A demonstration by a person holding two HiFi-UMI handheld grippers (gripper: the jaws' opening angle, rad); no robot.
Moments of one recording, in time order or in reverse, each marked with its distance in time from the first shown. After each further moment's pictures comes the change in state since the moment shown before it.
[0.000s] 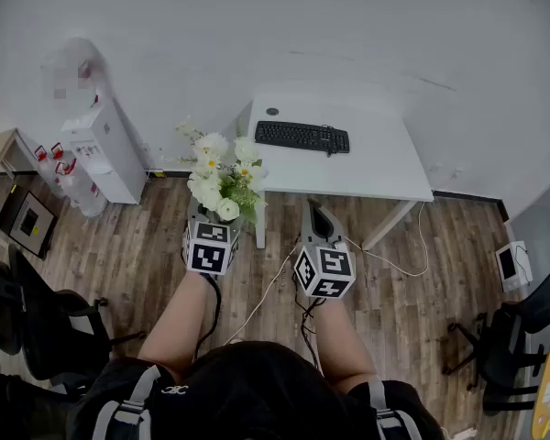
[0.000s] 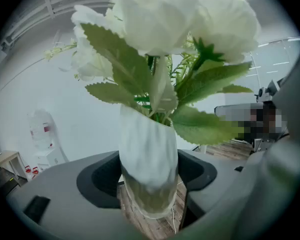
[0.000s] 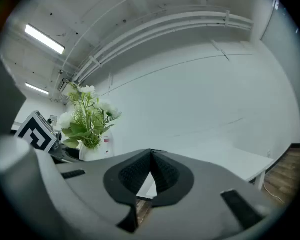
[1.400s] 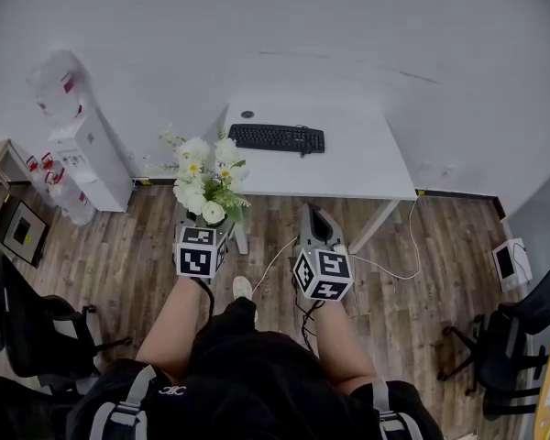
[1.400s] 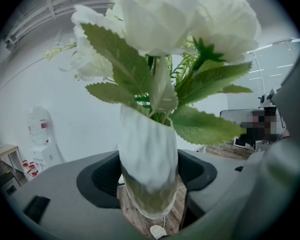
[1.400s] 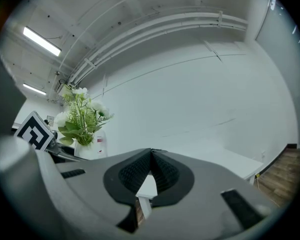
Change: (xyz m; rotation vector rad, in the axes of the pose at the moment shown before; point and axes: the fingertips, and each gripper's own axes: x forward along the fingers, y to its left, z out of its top) left arm 0.051 -0.098 0.014 -0.046 -0.024 0.023; right arm -0.031 -0.136 -0.009 0.009 -0.004 -0.028
